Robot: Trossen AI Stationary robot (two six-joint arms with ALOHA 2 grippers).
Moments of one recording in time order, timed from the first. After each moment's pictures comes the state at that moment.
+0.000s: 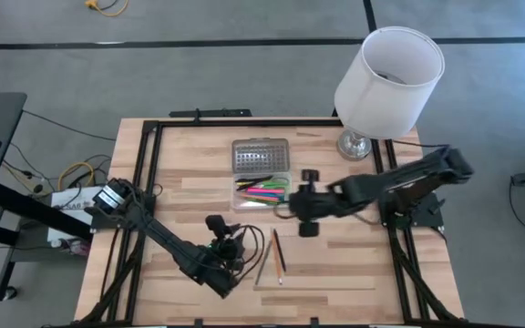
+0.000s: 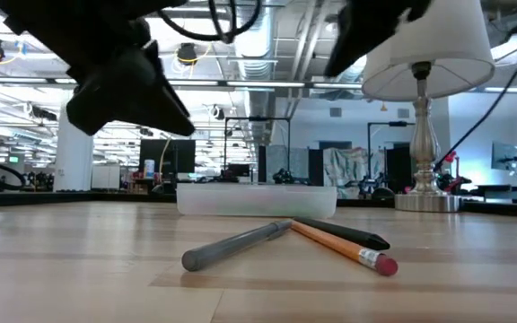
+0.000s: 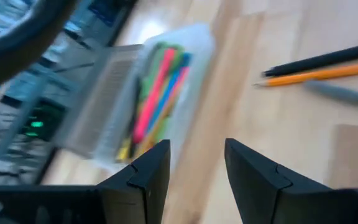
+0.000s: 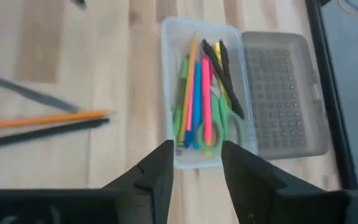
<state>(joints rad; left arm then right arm) -0.62 1.91 1.21 -0.71 -1.06 -0.69 0.28 1.53 1.28 -0.80 0.42 0.06</state>
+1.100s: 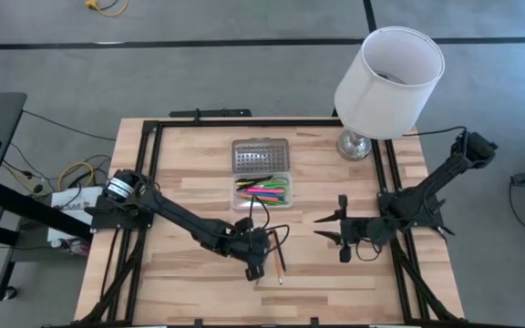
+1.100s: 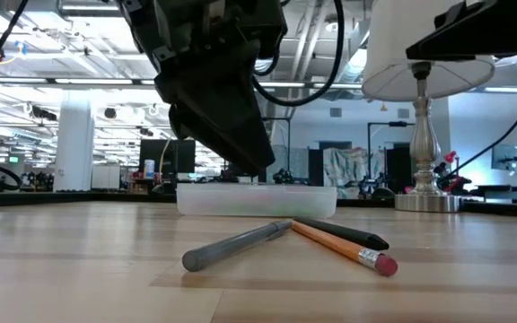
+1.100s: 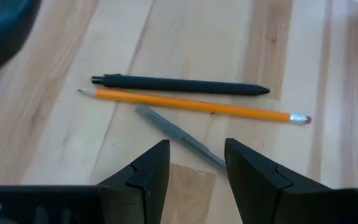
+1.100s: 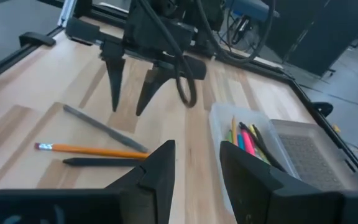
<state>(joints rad) -0.40 1.92 1.25 -0.29 -0.24 -0.61 0.67 1.07 0.44 0.19 0.68 -0.08</state>
